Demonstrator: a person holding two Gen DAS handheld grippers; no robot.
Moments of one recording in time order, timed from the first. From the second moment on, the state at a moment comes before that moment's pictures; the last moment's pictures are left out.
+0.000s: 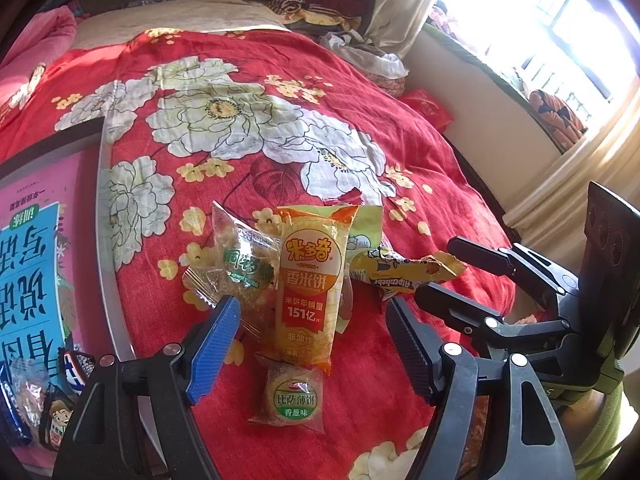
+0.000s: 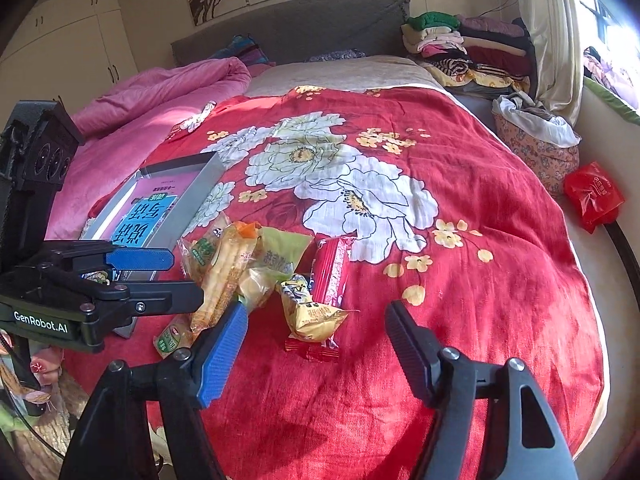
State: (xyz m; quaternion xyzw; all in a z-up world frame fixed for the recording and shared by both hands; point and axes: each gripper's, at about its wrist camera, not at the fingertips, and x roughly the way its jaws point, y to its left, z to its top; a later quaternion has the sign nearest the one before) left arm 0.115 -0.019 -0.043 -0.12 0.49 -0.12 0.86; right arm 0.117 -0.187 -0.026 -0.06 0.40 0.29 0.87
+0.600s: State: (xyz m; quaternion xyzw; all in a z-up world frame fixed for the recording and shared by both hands) left arm 0.139 -0.014 -0.063 -0.14 0.50 -0.18 0.83; right arm 0.123 -0.141 -0.047 -0.13 0.41 0.31 0.85
